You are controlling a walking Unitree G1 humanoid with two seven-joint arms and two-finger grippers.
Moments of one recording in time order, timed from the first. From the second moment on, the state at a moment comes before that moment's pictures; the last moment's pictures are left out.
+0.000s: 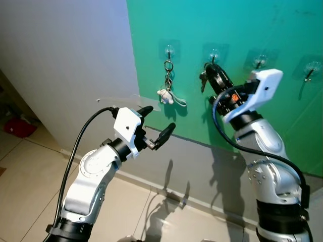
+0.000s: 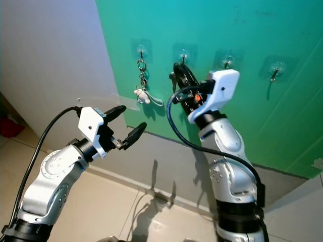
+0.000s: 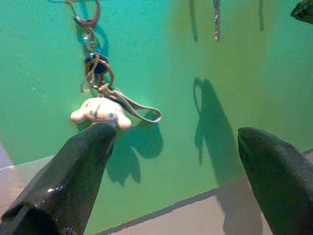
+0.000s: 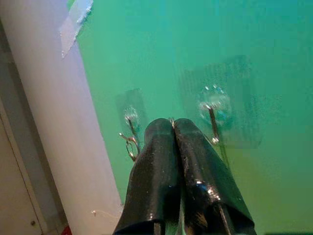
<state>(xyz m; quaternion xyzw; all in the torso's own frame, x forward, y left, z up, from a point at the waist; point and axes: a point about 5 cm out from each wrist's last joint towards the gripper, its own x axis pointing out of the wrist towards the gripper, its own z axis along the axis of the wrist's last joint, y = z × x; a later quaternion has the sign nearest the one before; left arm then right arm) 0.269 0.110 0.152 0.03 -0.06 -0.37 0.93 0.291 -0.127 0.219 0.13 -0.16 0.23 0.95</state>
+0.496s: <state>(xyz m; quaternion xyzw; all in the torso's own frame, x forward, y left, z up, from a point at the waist) 0.266 0.101 0.158 0.03 -0.07 -0.39 0.92 0.297 -0.124 0.217 0.15 -0.15 0.22 0.95</state>
